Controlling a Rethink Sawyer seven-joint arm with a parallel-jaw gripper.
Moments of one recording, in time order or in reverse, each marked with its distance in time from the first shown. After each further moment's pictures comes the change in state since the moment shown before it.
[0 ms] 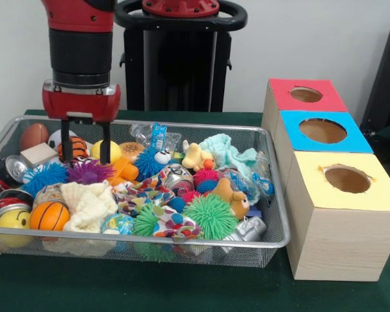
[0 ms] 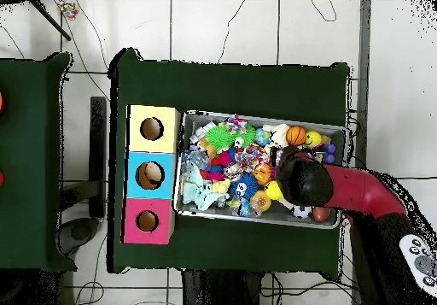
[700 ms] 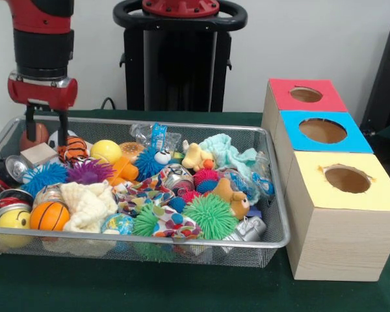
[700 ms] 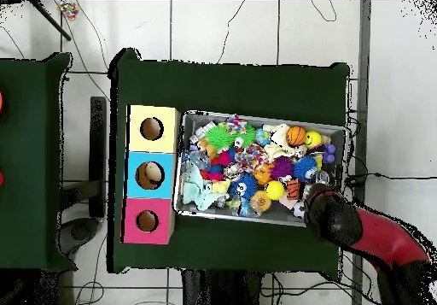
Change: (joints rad) arm -0.125 0.000 -0.115 0.130 -0.001 -0.116 0.000
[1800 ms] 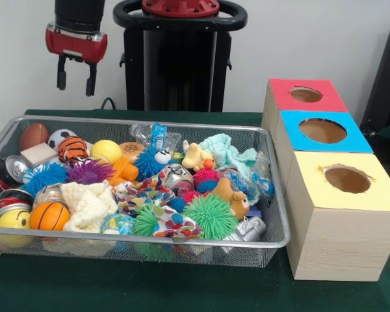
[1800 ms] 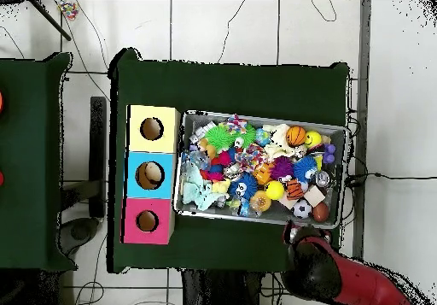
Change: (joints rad) arm 0.088 -0.171 -0.163 0.259 -0.040 -0.090 0.000
